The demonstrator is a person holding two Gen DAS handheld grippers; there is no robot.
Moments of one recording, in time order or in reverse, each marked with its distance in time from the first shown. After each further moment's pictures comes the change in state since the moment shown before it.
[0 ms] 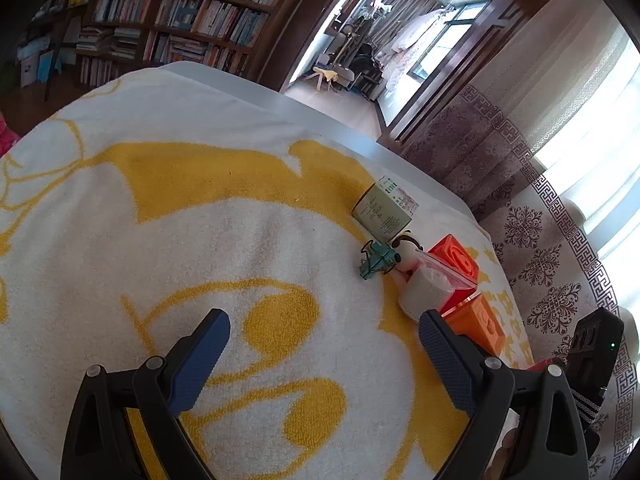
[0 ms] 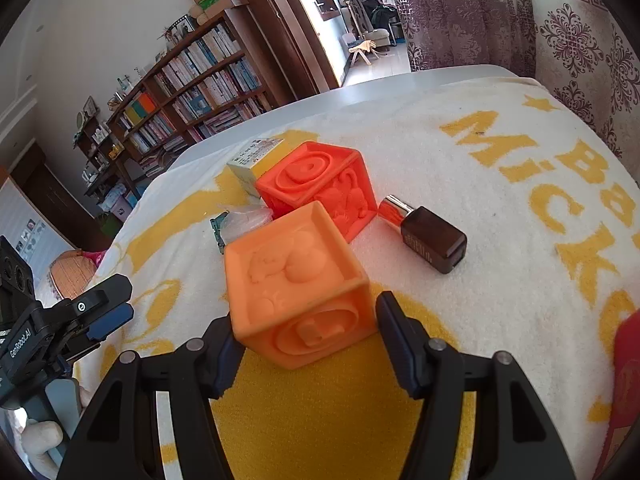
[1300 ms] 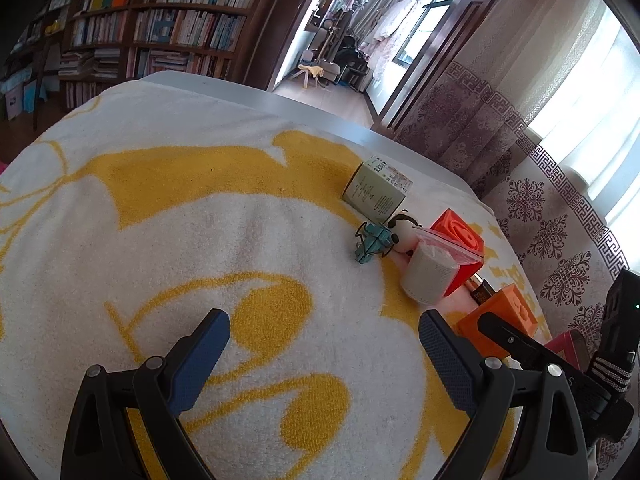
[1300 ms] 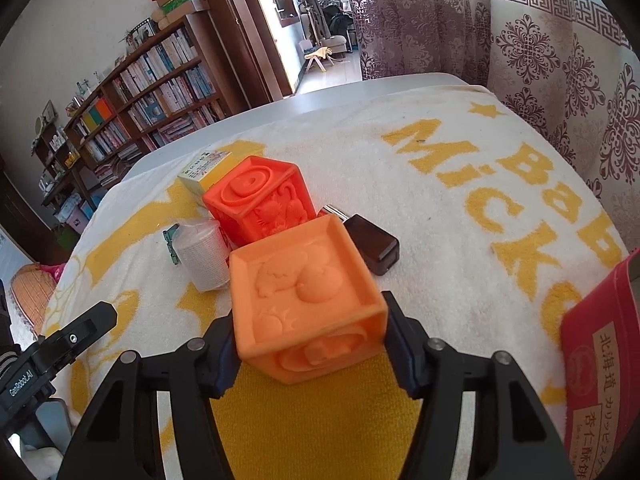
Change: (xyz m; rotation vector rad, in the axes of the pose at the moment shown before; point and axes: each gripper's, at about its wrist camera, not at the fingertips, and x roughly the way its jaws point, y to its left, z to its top) left arm 0.012 -0.016 -0.009 0.125 0.010 0.004; right arm -0.020 -0.010 0.003 0.054 -0.041 -0.157
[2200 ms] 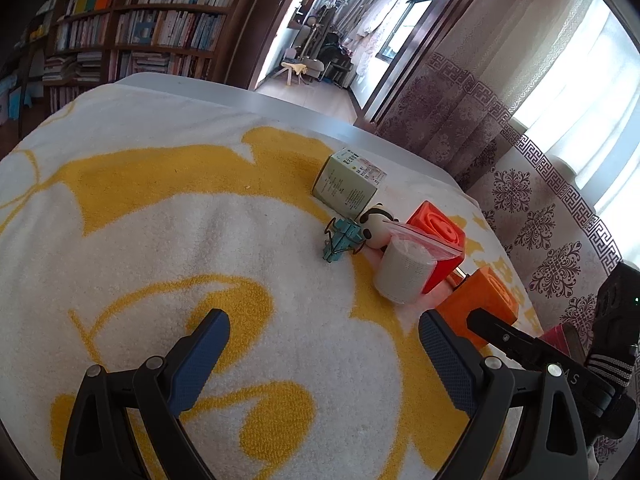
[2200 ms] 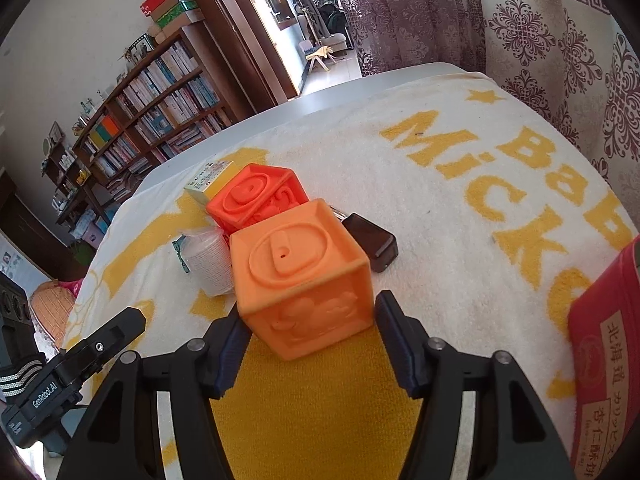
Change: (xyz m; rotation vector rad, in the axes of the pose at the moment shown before) left arm 0.014 -0.013 0.000 0.018 0.028 -0.044; right arm 0.009 -0.005 0.001 0.028 0.019 0.026
